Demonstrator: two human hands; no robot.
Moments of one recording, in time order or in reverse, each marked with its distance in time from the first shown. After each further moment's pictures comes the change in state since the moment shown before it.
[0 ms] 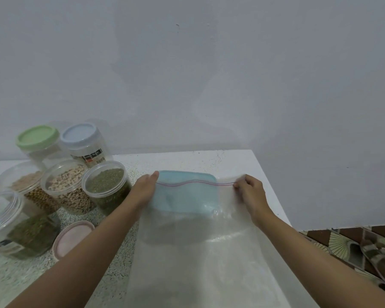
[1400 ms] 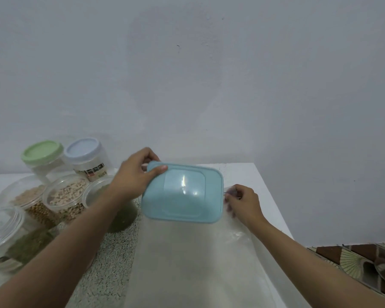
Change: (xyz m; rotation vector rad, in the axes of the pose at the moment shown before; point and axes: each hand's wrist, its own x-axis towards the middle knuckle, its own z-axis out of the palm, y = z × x) left_hand -0.032 0.073 -0.046 0.215 0.027 0.570; right_hand 0.024 0.006 0.013 -0.191 -0.053 -0.133
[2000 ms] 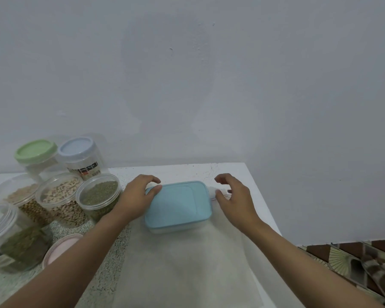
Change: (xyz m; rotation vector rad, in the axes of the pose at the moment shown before) left_hand -0.015 -0.052 0.044 0.241 -0.023 0.014; right_hand -0.034 -0.029 -0.016 -0.163 -0.007 -0.367
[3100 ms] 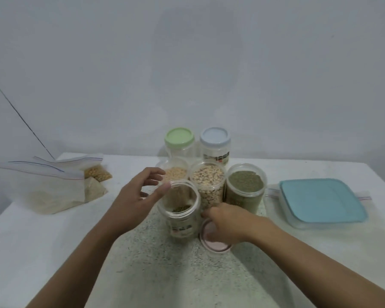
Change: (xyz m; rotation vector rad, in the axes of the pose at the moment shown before) left_hand -0.126 -0.185 -0.271 -0.219 0.070 -0.070; right_hand -0.038 -0.247 0.272 -0.689 -0.965 -0.267
